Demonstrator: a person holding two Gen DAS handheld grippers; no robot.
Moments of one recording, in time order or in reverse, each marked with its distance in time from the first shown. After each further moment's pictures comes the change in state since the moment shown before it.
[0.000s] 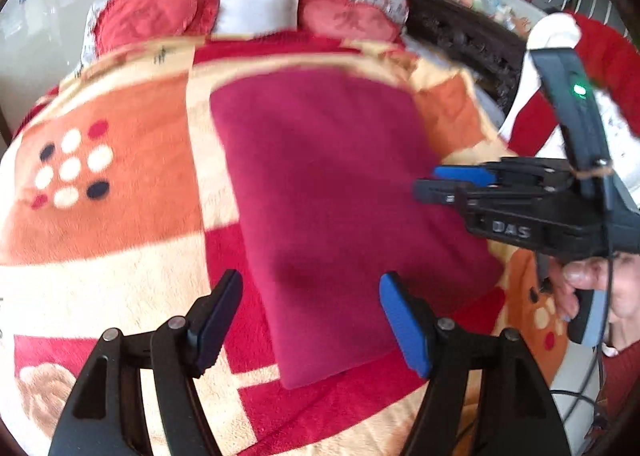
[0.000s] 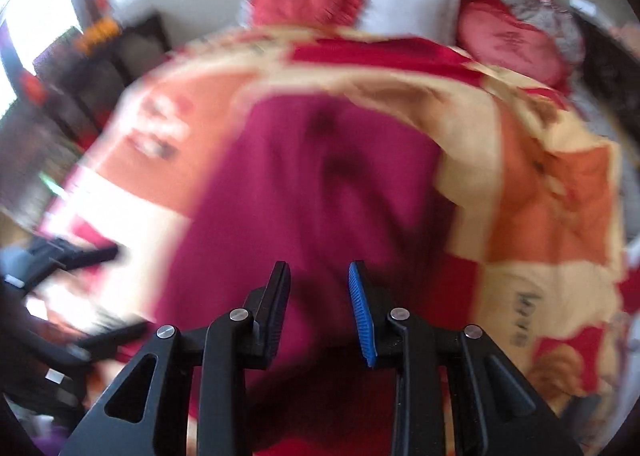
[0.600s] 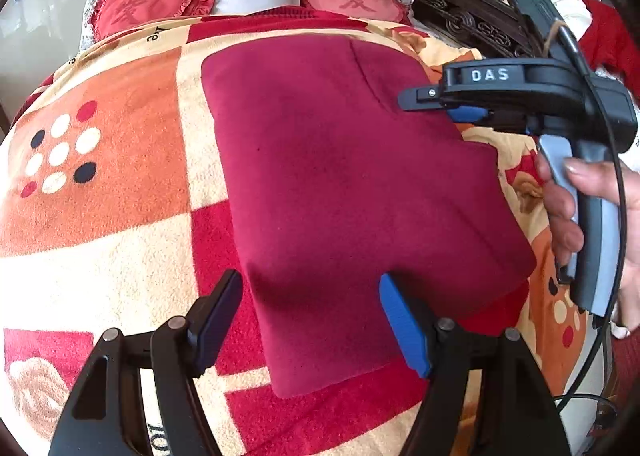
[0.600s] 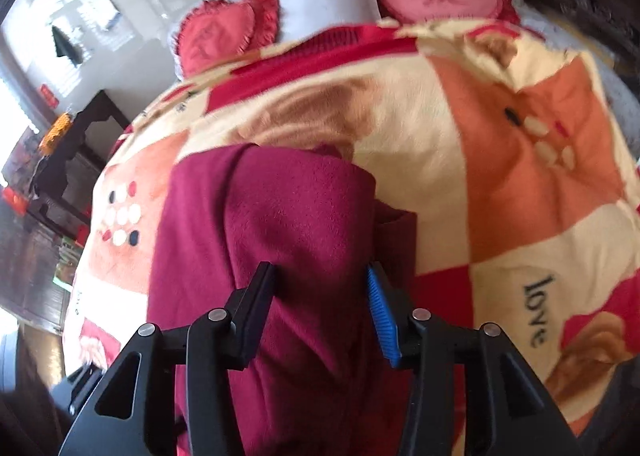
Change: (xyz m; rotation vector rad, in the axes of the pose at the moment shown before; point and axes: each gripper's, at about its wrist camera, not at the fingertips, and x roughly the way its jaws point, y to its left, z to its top) left arm 0.019 -0.007 -0.007 0.006 0.027 0.031; right arm 0.022 -0.054 0.038 0.362 -0.059 0.108
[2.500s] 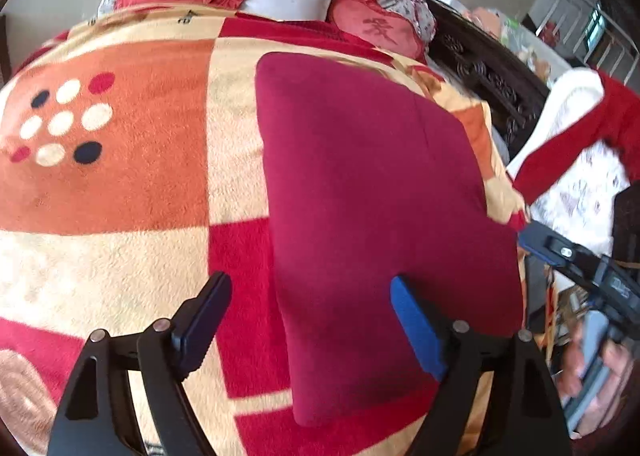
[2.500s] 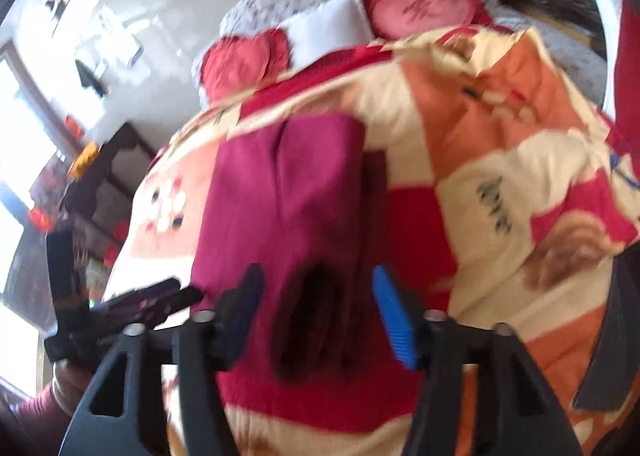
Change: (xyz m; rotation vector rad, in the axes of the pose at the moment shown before) left arm 0.000 0.050 0.017 -0.194 -0.039 -0.140; right arm -0.075 -0.026 -0.078 0.064 -0.141 0.084
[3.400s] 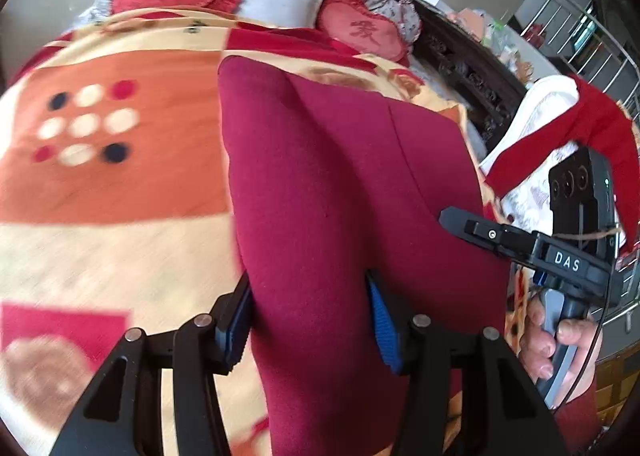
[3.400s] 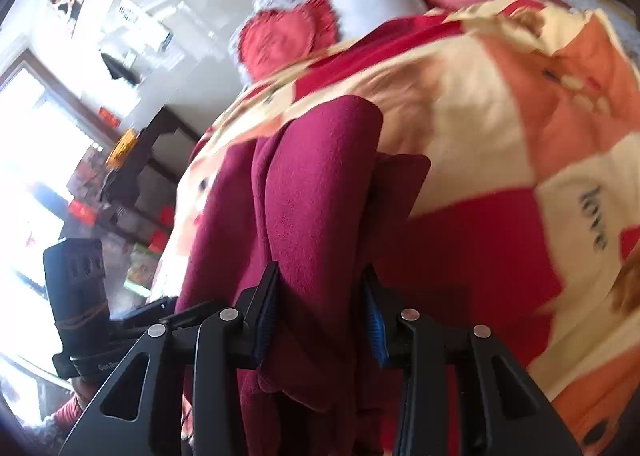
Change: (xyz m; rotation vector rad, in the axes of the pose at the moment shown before) left arm -0.073 0.016 -0.013 0.024 0.038 -0.032; right arm 0.027 0.065 -0.003 0.000 0.154 0.236
